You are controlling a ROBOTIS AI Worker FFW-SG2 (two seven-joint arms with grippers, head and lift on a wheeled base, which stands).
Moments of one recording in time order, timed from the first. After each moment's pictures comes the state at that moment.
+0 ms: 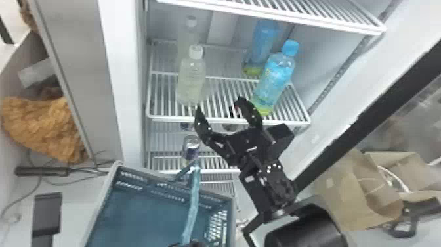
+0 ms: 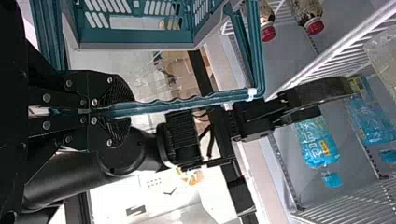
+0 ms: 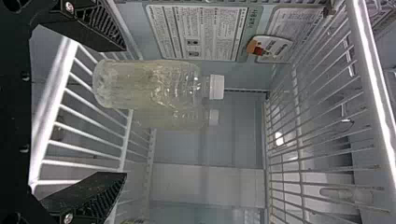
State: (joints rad) left arm 0.61 0.14 0.05 -2.38 1.21 1.28 -0.20; right arm 0.31 -0.19 0.17 -1.90 -0.08 -0.07 0.10
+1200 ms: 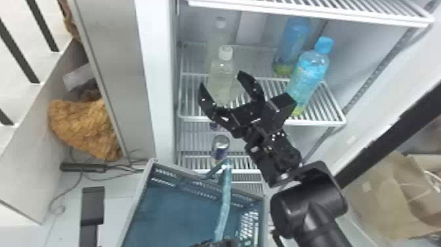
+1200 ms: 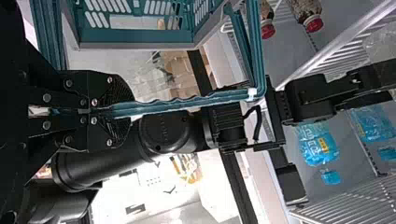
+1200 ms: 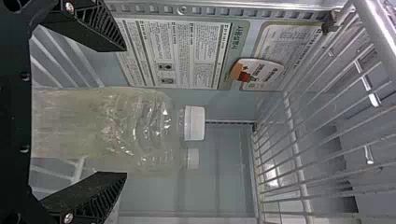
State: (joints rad) left arm 0.61 0.14 0.05 -2.38 1.21 1.27 -0.20; right arm 0.03 -0.18 0.29 -1.64 -0.15 -0.16 0.16
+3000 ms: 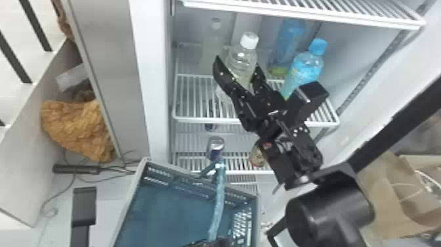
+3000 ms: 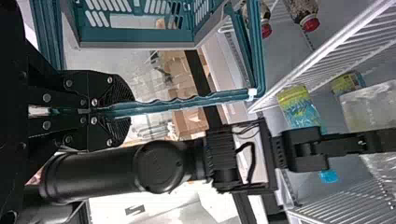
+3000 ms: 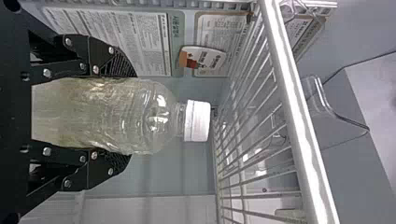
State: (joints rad) left arm 0.60 0.15 0.05 -2.38 1.21 1.26 -0.20; right arm 0.16 -0.20 0.21 -1.96 -0.18 0.00 0.14
